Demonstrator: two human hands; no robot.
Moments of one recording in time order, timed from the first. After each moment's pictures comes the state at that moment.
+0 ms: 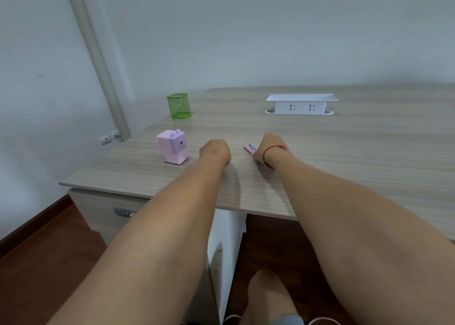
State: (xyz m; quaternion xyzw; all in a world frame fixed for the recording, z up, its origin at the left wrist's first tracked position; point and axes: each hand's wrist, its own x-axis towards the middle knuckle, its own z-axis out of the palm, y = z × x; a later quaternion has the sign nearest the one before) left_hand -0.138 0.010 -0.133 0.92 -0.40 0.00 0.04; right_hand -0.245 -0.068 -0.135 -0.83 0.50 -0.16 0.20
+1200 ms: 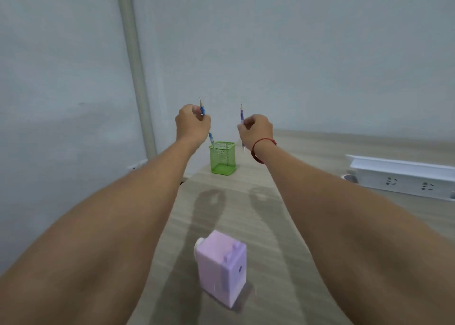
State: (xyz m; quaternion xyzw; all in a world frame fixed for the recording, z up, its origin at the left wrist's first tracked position) left_hand 0.182 -0.064 -0.014 0.72 -0.29 0.13 0.62; right_hand 0.084 -0.169 -0.027 -0.77 0.30 -0.43 0.37
